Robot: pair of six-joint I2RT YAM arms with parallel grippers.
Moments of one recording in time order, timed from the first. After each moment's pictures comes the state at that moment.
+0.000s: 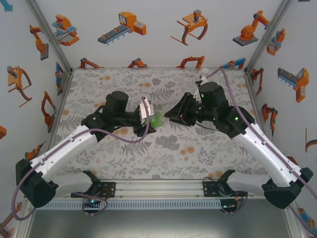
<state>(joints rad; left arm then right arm) -0.76 1.18 1.05 -0.38 0.57 0.49 0.73 1.14 1.36 -0.76 -0.25 1.08</state>
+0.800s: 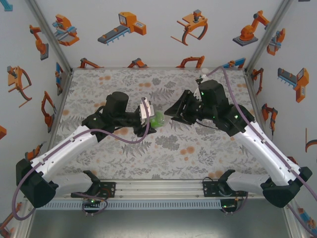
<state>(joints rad) -0.76 1.18 1.04 -0.37 0.57 0.49 0.71 1.16 1.38 -0.77 -0.23 1.05</state>
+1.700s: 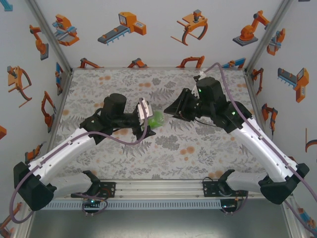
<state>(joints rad) -0.76 1.13 1.01 -0.35 0.53 0.45 0.71 1.22 1.43 -0.79 -0.21 0.97</state>
